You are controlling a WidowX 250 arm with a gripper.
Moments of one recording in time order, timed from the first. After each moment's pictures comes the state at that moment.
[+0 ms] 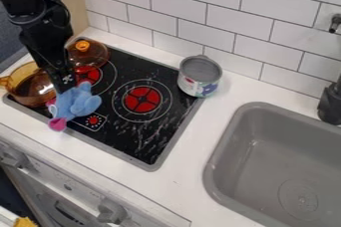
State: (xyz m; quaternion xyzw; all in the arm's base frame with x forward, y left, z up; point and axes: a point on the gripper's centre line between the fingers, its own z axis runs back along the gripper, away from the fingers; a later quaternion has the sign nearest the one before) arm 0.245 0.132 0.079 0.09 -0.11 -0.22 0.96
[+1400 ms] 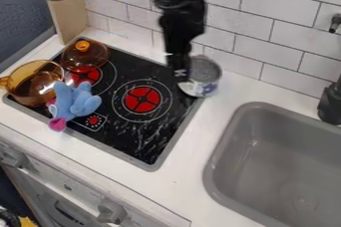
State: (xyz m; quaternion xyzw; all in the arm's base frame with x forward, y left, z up) arm 0.333 -0.027 0.078 0.05 -0.11 -0.51 0.85
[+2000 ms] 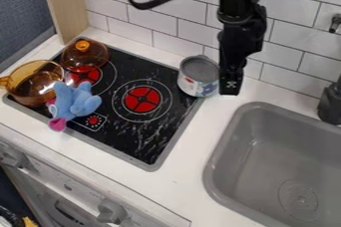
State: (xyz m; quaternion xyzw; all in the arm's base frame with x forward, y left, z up) arm 0.370 -0.076 0.042 0.03 -0.08 -0.58 0.81
